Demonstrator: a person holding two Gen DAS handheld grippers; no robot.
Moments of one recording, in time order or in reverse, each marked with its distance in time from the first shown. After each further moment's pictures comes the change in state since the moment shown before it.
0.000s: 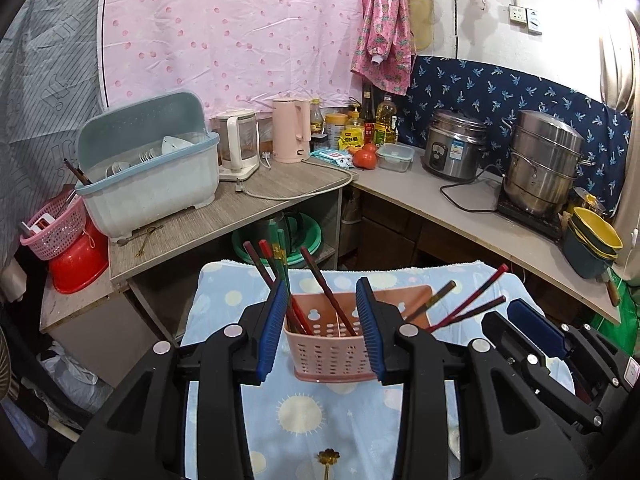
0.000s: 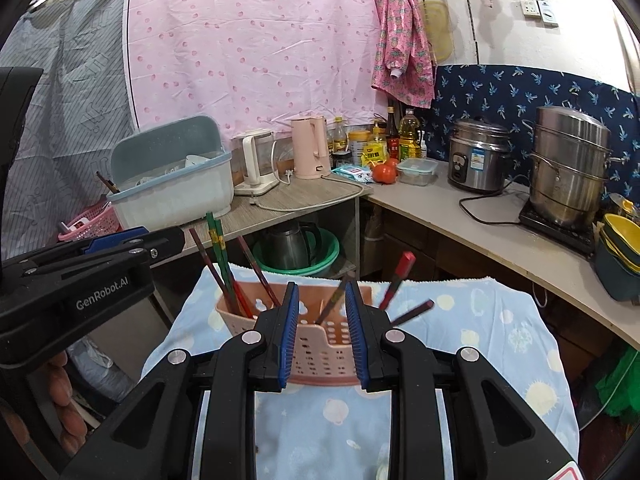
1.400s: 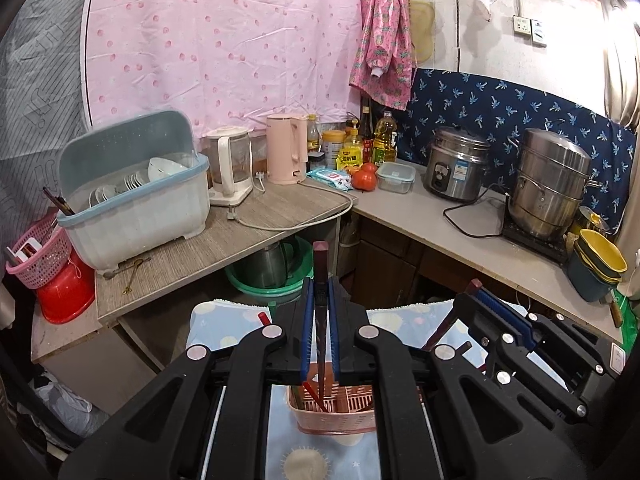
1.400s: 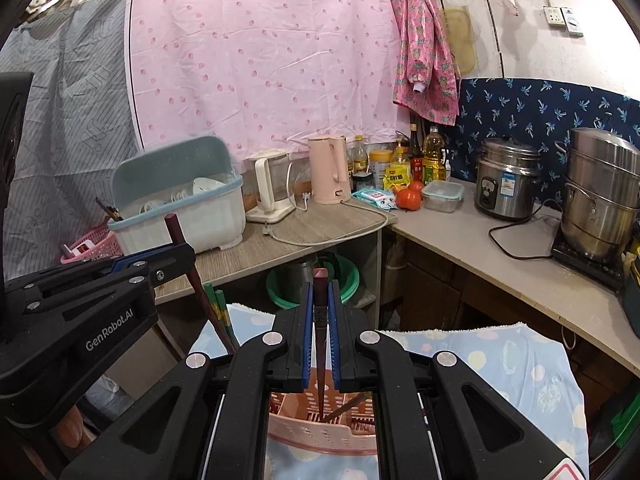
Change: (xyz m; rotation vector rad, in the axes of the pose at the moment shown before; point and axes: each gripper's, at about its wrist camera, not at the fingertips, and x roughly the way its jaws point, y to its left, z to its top) left arm 0.049 0.010 0.058 0.000 -0.037 -0.023; right arm 0.070 0.020 0.067 -0.017 -0.046 0.064
